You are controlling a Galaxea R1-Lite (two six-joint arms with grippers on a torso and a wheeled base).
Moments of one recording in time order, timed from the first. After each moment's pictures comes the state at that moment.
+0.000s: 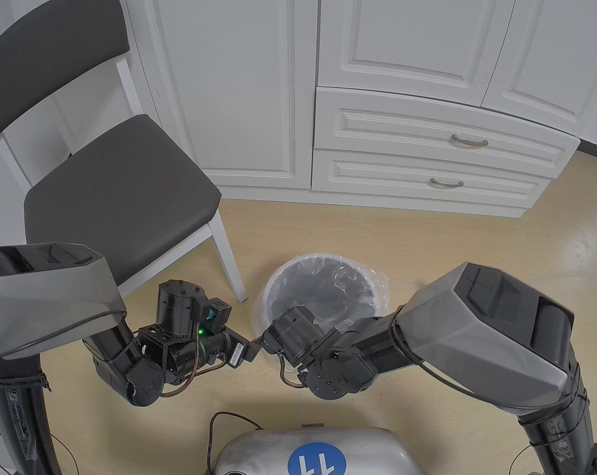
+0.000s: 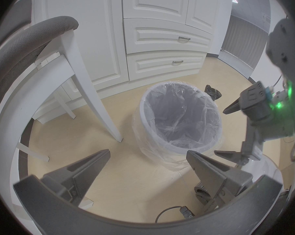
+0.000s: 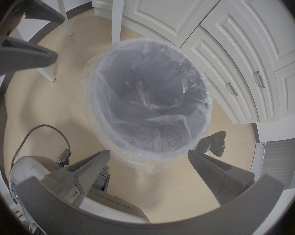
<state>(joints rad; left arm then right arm) -0.47 2.19 -0.64 -1.05 0.03 0.20 0.86 2.47 -1.52 0.13 -0.68 0.17</state>
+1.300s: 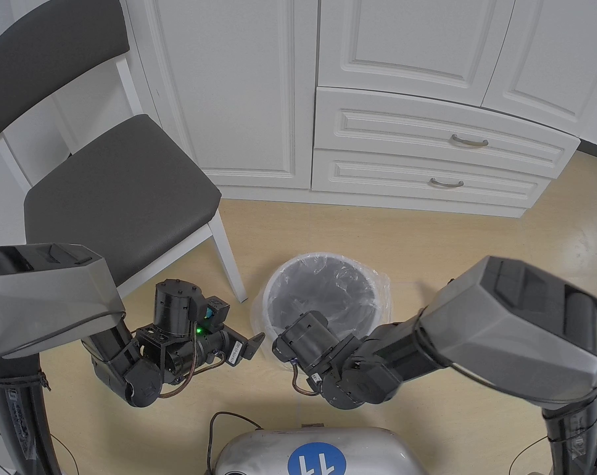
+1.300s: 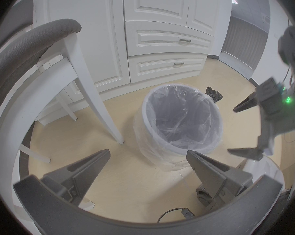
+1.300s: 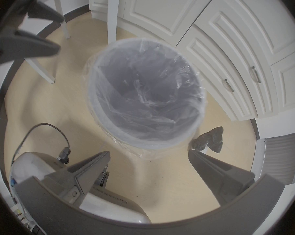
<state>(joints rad) -0.46 2.19 -0.63 -1.08 0.03 0.21 0.87 2.37 -1.34 0.03 -0.69 0.20</state>
